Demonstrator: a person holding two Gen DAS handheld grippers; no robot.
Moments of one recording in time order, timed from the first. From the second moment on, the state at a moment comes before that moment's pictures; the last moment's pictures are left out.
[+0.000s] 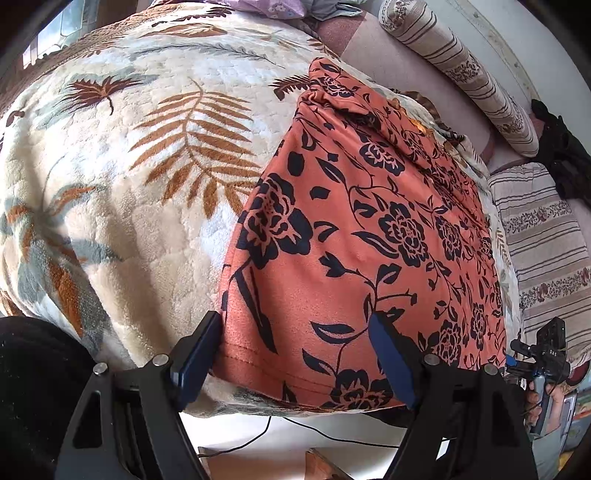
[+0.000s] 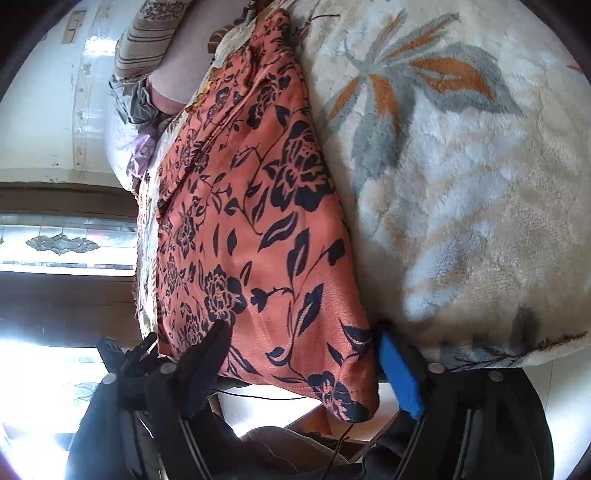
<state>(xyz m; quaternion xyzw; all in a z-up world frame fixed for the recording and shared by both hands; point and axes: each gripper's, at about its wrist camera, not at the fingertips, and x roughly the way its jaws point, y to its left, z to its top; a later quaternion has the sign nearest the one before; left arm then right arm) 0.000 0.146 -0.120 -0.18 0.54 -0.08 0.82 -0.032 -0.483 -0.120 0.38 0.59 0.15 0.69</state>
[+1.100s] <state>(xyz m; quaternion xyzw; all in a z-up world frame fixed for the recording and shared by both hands) 0.007 0.150 -0.128 -0.13 0.56 -0.04 0.82 -0.025 -0.466 -0.119 0.38 0.60 0.13 0.69</state>
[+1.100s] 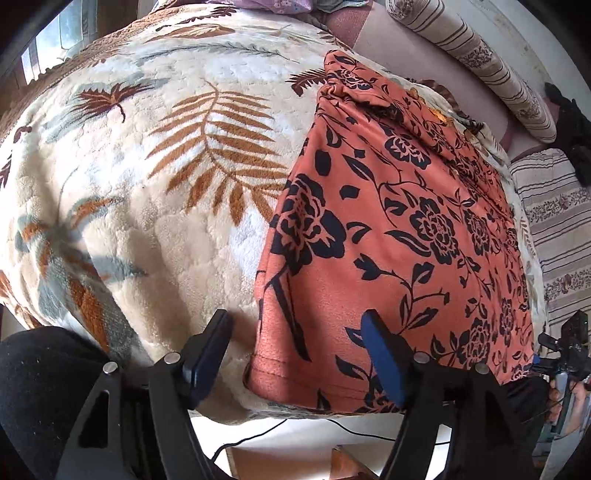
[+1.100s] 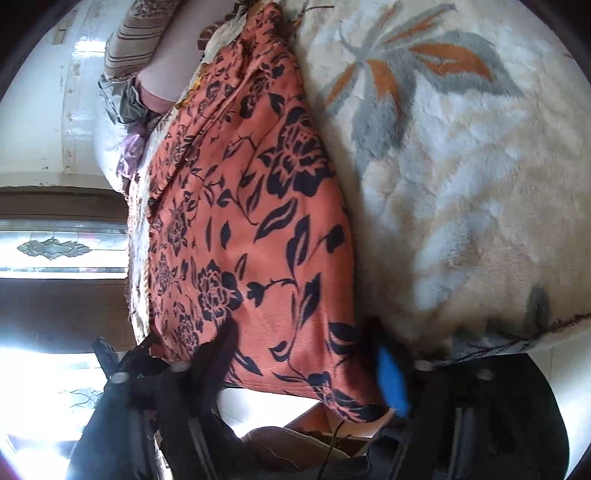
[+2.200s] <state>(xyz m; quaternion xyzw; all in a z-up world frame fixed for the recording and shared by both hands) 0.079 0.152 -0.046 -0.15 0.49 -0.13 0.85 0.025 -0.462 -0.088 0.42 0.55 0.19 0.69</state>
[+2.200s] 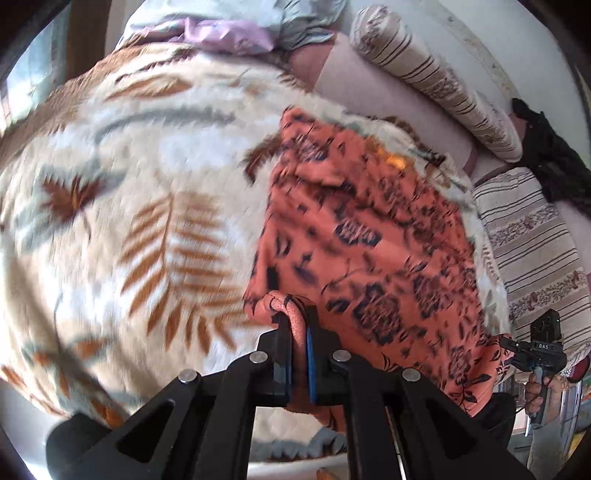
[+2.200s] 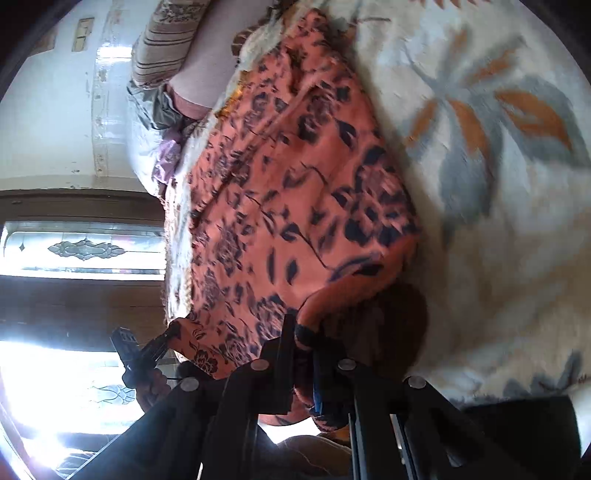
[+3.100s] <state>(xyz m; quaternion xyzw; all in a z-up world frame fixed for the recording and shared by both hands) 0.199 0.168 -0.082 -0.23 0.47 -0.04 0.85 0.115 -0.491 -0.096 0.47 0.46 0.07 0.75</state>
